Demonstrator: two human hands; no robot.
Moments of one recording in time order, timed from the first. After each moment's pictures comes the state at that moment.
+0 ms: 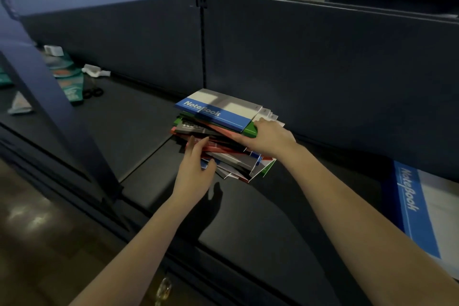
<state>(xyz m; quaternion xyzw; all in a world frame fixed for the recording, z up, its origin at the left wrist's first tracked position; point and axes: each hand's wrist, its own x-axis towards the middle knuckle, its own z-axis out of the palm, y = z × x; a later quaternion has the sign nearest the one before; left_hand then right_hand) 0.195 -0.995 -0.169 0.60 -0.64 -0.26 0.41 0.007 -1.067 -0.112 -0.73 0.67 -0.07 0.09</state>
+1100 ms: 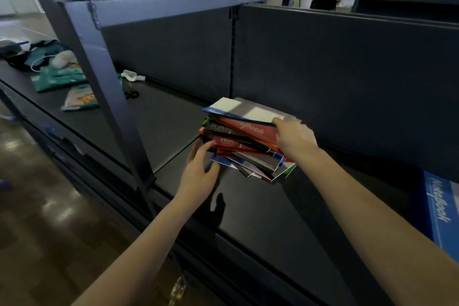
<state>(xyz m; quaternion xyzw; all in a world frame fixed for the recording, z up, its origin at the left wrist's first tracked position) 0.231 -0.960 -0.153 0.62 -0.60 -0.27 0.42 0.021 -1.057 -0.104 -0.75 0.66 -0.05 -0.04</state>
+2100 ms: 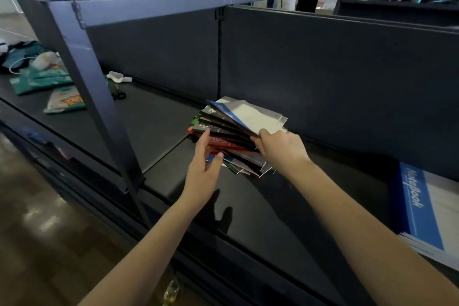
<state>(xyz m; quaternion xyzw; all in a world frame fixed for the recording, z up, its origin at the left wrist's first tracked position) 0.201 -0.955 -0.152 0.50 -0.56 -0.37 0.54 0.023 -1.004 -0.099 -0.79 0.59 -0.05 -0.16</state>
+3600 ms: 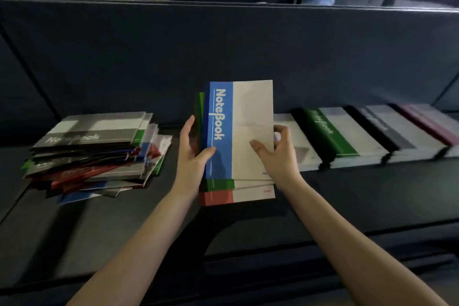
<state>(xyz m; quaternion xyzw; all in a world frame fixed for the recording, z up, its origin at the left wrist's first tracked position) 0.014 -0.944 -0.136 0.26 -0.56 -0.64 0.45 -0.131 -0.848 -0.124 -0.31 0.69 -0.63 0.20</state>
